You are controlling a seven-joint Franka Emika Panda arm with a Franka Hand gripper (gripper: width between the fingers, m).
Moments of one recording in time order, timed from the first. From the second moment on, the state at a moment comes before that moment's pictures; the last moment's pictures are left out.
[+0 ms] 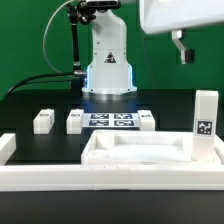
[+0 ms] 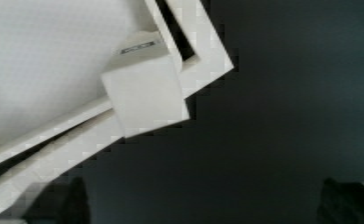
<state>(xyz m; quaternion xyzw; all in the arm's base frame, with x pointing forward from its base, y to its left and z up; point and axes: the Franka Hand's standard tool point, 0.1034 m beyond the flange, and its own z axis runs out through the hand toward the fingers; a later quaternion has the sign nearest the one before) 0.662 0.097 0.174 -0.96 0.28 -0.05 0.07</state>
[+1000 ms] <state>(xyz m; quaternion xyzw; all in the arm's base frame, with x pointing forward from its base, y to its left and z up) 0.600 0.093 0.146 -0.99 0.12 -0.04 0.05</state>
